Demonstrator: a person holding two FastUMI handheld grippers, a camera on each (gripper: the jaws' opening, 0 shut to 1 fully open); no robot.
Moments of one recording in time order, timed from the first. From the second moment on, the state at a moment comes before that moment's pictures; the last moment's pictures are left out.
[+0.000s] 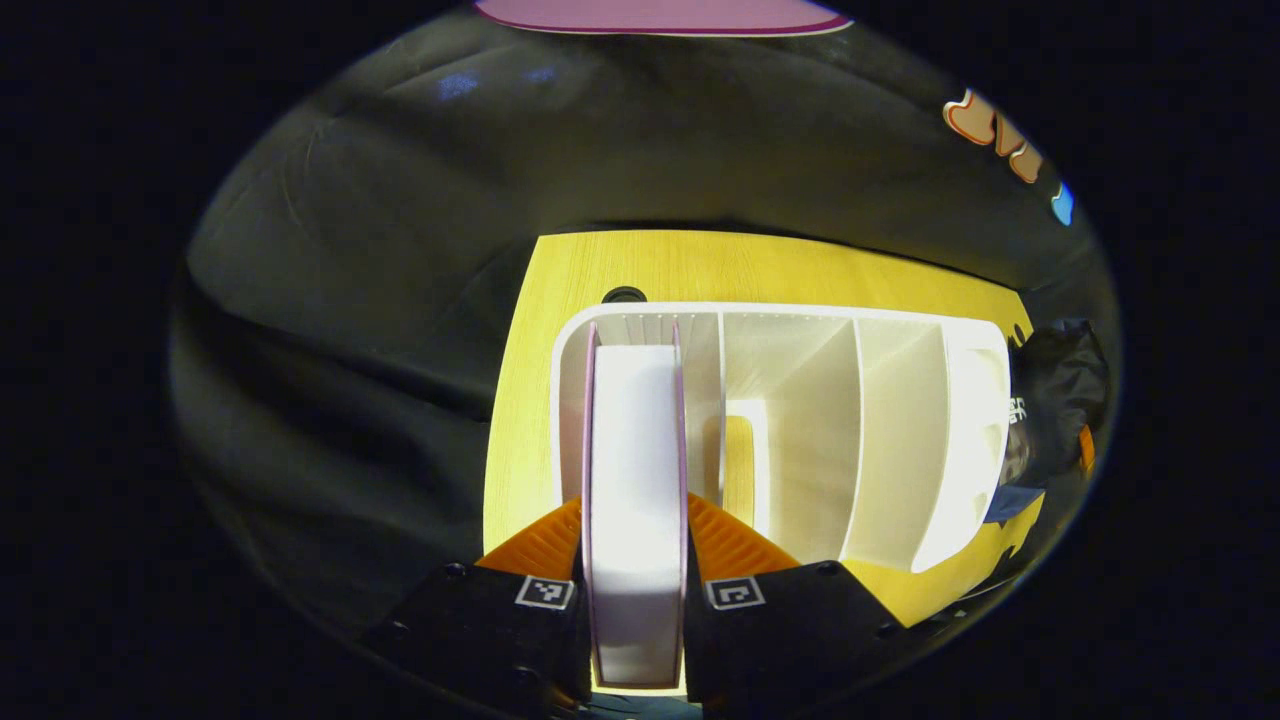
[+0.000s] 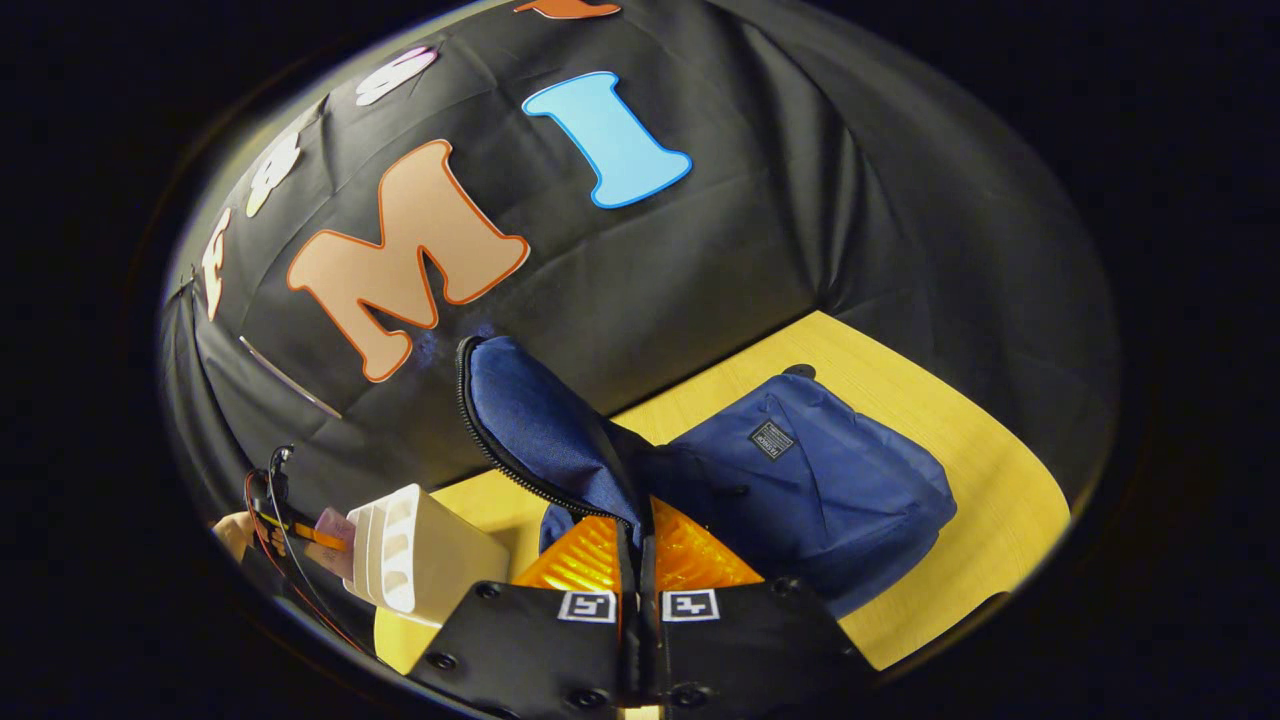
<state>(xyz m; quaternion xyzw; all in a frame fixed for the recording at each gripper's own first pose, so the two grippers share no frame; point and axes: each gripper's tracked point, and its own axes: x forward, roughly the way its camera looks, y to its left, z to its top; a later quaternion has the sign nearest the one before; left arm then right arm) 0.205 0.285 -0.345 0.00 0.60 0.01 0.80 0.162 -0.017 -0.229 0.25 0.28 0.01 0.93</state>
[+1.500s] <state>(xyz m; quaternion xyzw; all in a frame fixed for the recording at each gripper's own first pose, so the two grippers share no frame) 0.182 0.307 -0.213 -0.04 0.48 0.02 0.88 0.164 -0.016 -0.228 0.24 0.29 0.02 0.93</state>
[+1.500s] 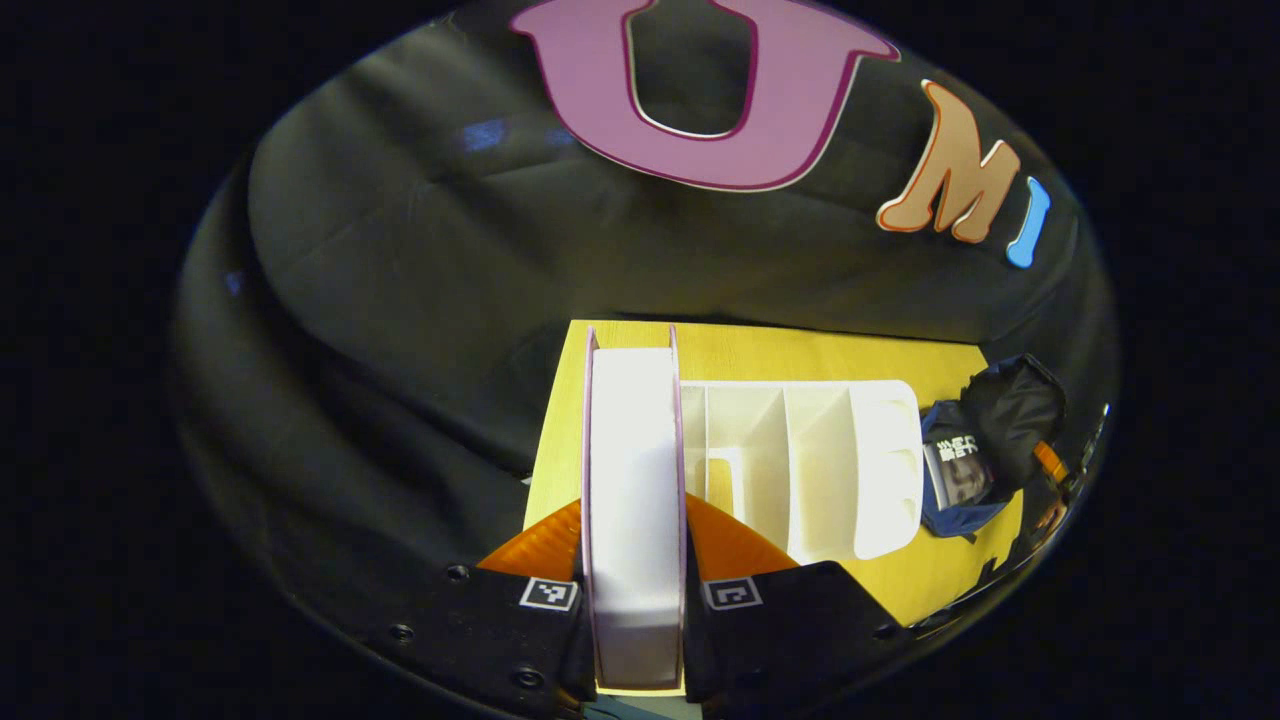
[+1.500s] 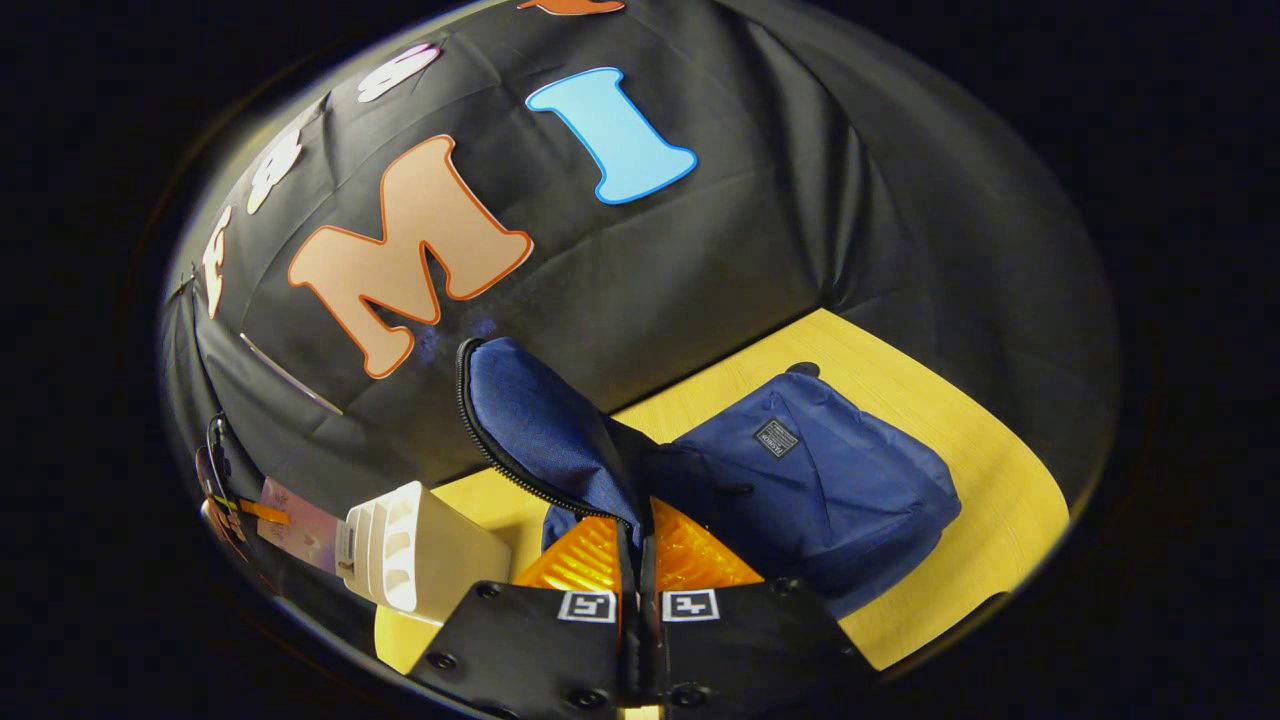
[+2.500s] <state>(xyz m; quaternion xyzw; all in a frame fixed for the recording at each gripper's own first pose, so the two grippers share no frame) 0.149 0.264 -0.153 -0.37 0.32 -0.02 0.87 0.164 -0.016 -0.229 0.24 0.29 0.02 0.93</state>
